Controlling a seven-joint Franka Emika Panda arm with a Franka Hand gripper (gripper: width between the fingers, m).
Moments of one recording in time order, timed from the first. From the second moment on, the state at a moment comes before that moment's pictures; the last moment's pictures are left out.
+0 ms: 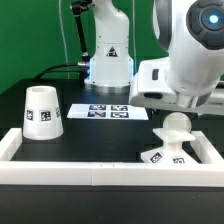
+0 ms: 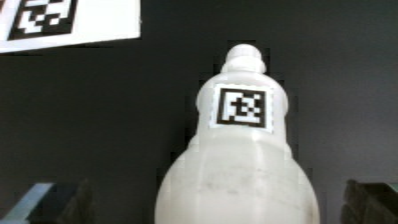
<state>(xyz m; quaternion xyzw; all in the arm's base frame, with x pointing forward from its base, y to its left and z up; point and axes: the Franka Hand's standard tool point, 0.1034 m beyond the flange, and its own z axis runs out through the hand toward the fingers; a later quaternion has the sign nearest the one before) 0.483 0.118 0.048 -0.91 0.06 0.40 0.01</state>
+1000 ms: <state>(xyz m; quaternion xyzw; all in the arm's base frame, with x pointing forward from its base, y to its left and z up) 0.466 0.125 0.016 -0.92 0.06 0.38 0.00</state>
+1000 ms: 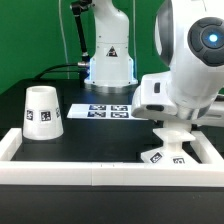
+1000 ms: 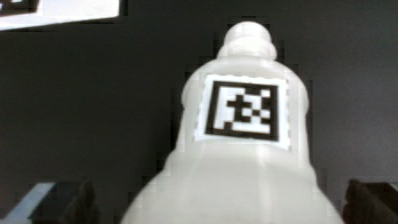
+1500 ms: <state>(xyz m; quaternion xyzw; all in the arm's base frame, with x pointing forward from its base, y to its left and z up) 0.464 0.125 0.009 -0.92 0.06 0.38 0.00</state>
